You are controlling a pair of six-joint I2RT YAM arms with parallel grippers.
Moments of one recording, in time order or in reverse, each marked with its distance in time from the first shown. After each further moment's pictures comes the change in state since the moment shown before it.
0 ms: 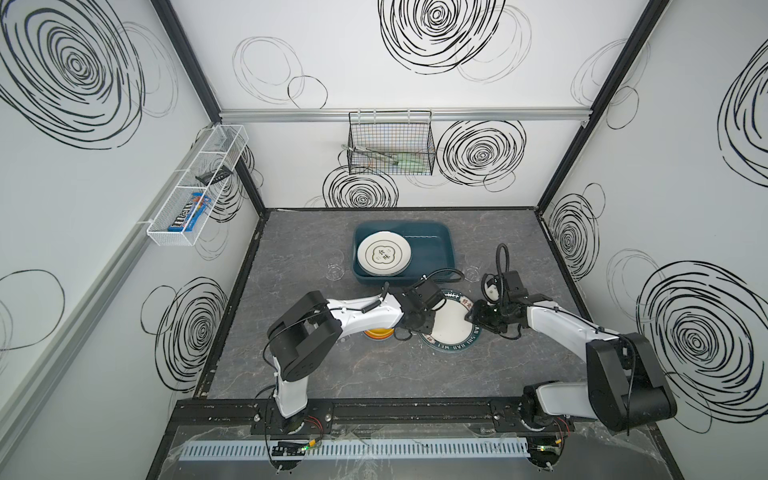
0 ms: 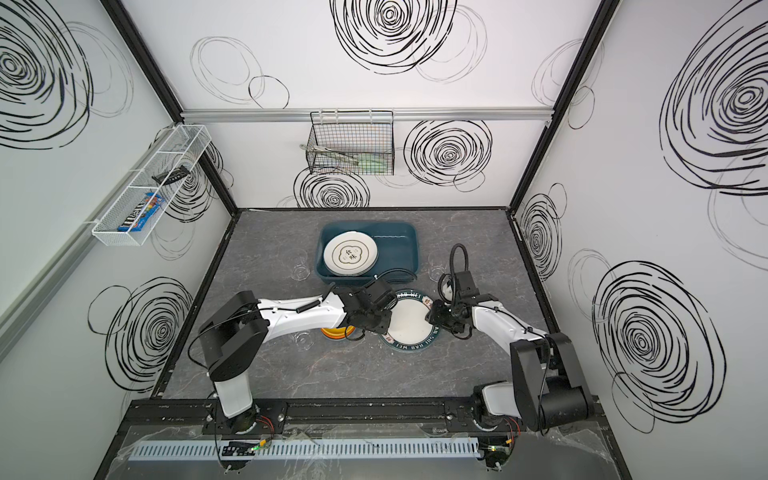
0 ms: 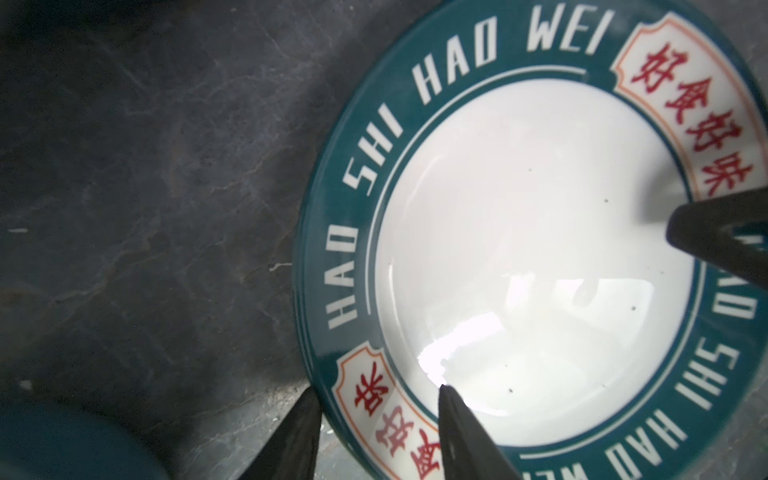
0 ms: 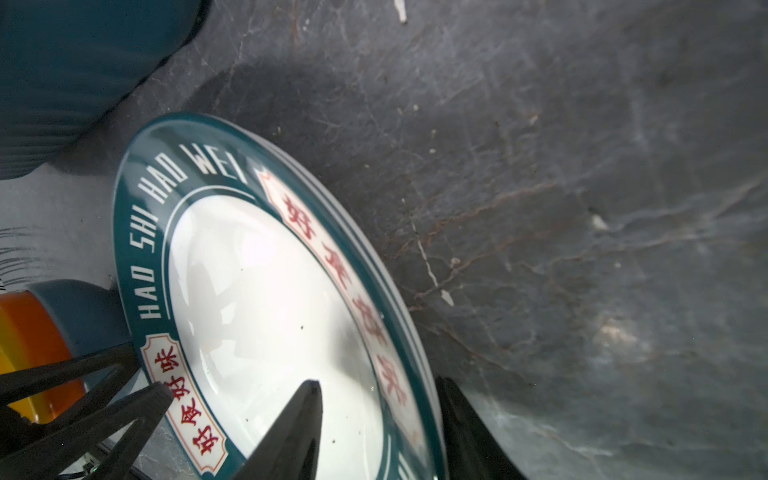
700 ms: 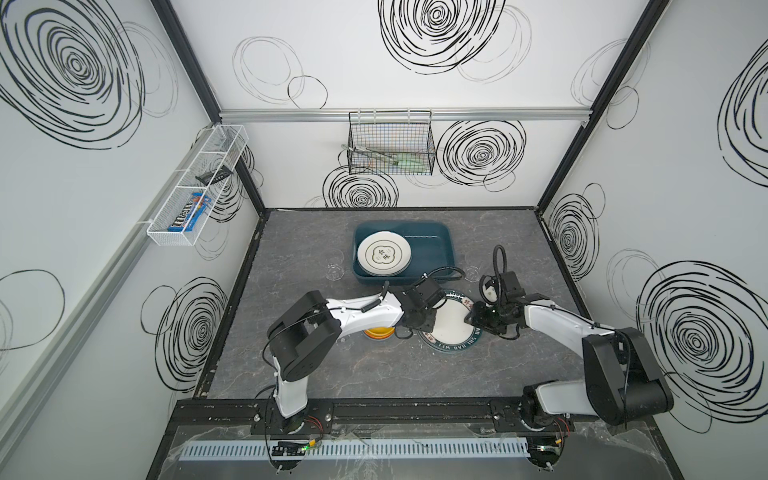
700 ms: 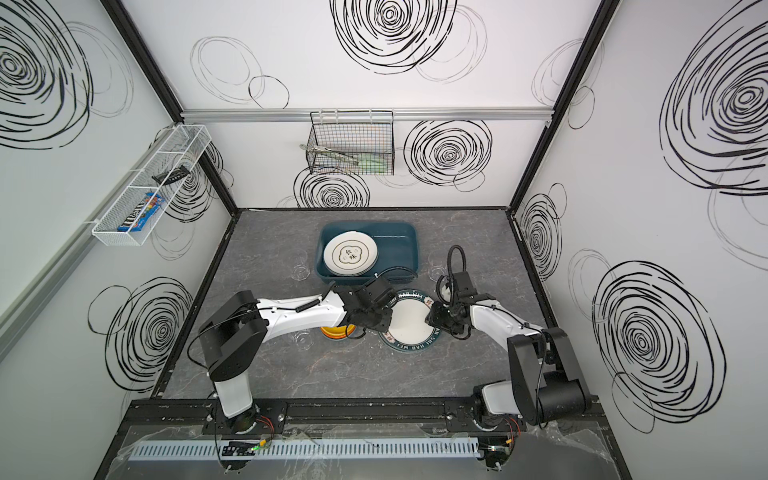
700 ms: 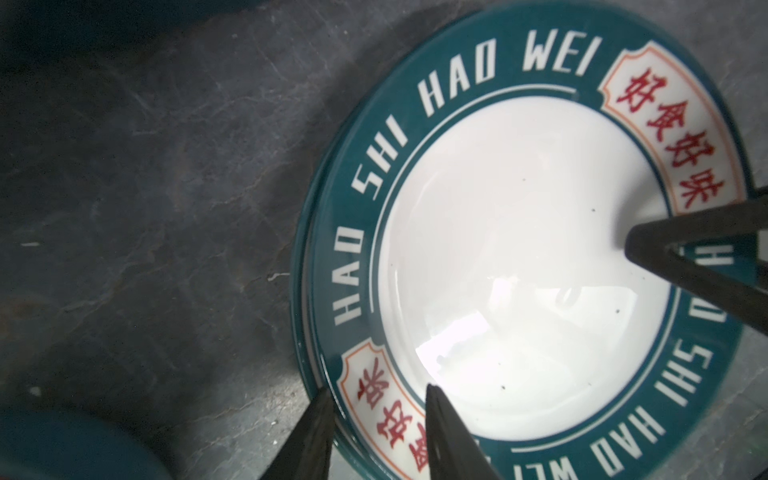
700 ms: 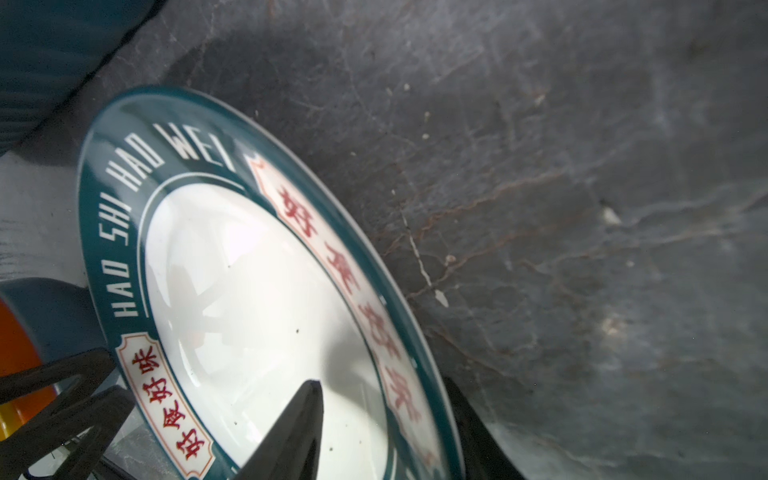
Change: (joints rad) left arm 0.001 0.000 0.016 -0.005 -0.002 0.005; right arm 0.013 0.030 0.000 -0.001 0.013 -0.003
